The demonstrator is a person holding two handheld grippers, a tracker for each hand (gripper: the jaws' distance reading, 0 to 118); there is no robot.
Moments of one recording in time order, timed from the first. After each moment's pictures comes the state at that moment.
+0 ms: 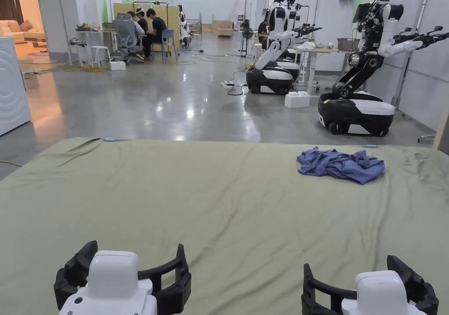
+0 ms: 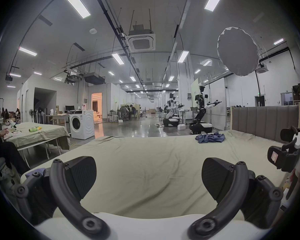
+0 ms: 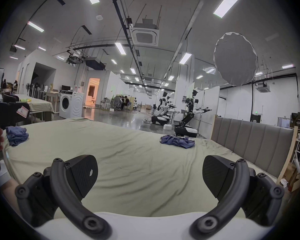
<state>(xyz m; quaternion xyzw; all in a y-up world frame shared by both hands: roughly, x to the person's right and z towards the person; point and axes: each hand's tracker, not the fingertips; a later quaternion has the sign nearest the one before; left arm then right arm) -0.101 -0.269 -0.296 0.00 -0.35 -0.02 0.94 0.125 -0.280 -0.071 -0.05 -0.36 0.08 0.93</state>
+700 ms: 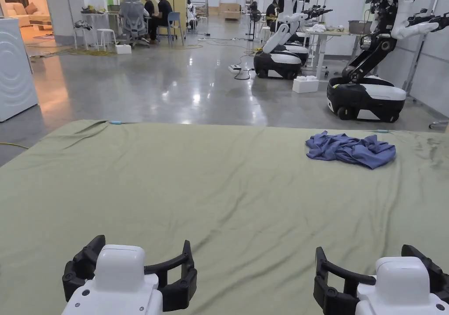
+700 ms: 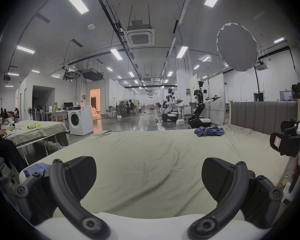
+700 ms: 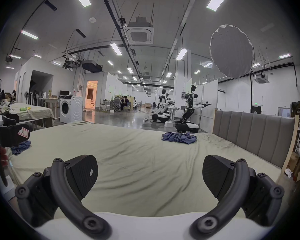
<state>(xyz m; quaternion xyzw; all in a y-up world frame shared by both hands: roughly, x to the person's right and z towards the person) -0.104 -0.289 -0.297 -0.01 -0.35 -0.03 0.93 0.126 -0.282 -0.069 -0.04 -0.36 0.04 0.93</state>
